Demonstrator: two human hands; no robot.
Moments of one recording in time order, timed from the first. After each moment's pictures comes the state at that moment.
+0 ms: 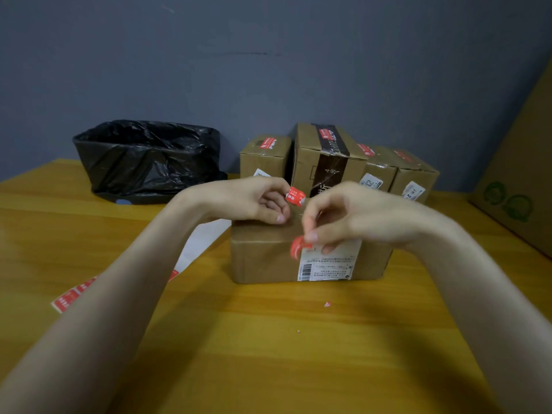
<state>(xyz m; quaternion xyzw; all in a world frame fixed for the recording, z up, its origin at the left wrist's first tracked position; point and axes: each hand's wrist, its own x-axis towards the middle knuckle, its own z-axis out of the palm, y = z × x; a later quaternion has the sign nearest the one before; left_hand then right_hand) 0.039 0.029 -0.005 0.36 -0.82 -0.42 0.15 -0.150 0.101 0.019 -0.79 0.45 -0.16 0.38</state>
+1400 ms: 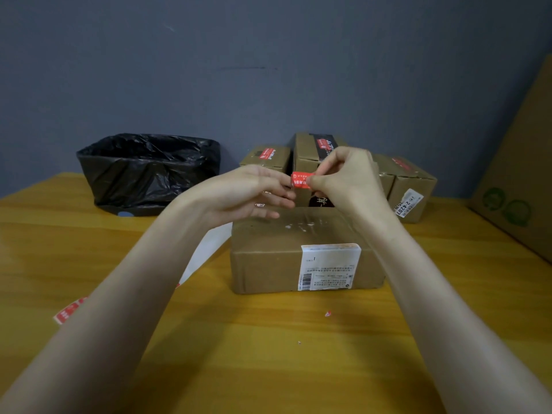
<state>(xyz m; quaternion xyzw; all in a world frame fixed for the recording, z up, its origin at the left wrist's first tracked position) 0.027 0.046 0.017 0.41 -0.66 -0.55 0.31 -0.129 0.055 0.014 -0.58 0.61 -0.52 0.14</state>
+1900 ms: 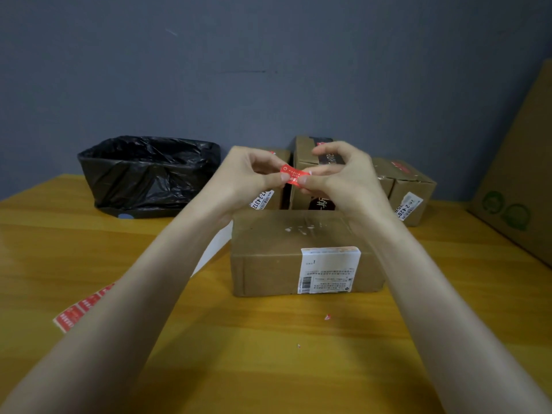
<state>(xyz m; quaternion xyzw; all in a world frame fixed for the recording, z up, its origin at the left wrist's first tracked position) 0.023 0.044 0.017 0.42 -0.70 -0.34 0.47 -0.125 0.066 0.021 -0.57 0.50 -0.57 0.32</state>
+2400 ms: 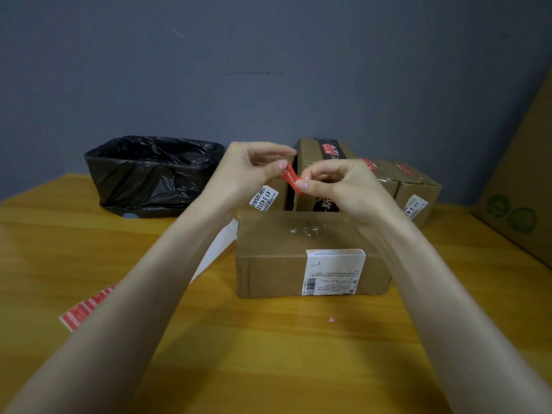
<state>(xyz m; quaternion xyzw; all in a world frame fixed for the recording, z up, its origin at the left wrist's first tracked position) 0.028 0.041 0.017 0.38 -0.69 -0.31 0.52 -0.131 0.064 0.017 -0.67 0.47 -0.48 0.31</state>
